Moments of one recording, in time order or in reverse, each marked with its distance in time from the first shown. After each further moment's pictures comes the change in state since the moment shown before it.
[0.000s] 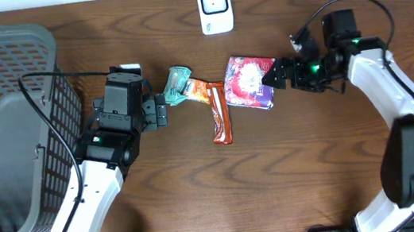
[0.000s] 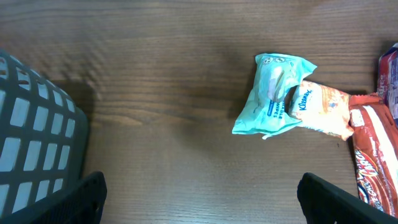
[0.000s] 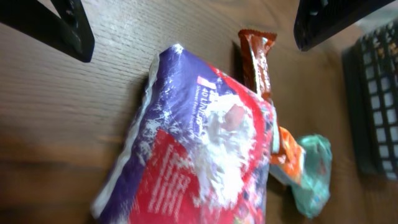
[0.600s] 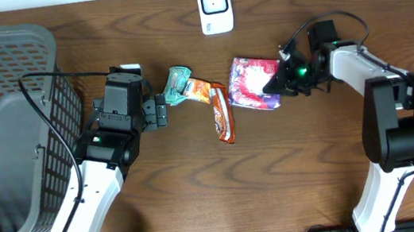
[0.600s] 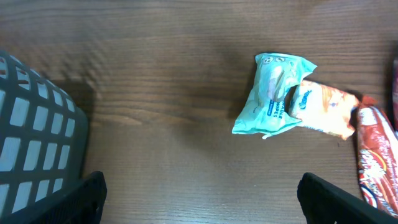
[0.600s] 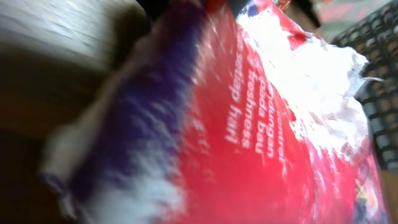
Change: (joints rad) left arm 0.000 0.000 0.000 0.000 0.000 0.000; right arm 0.002 0.234 0.055 0.040 -0.070 0.059
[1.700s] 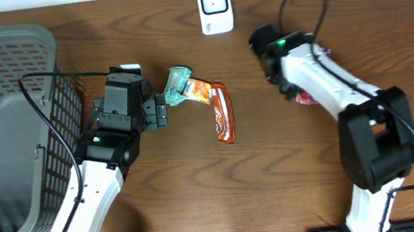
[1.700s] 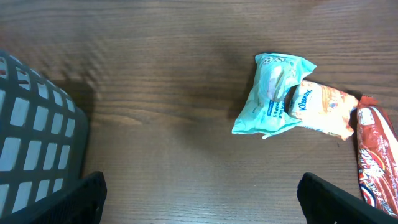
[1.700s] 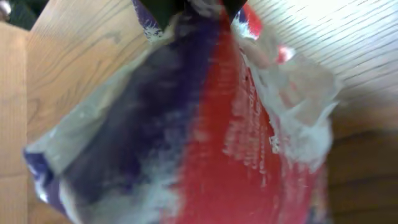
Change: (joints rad) left arm 0.000 0.000 0.000 0.000 0.000 0.000; right arm 0.355 -0.060 0.159 -0.414 1.412 0.338
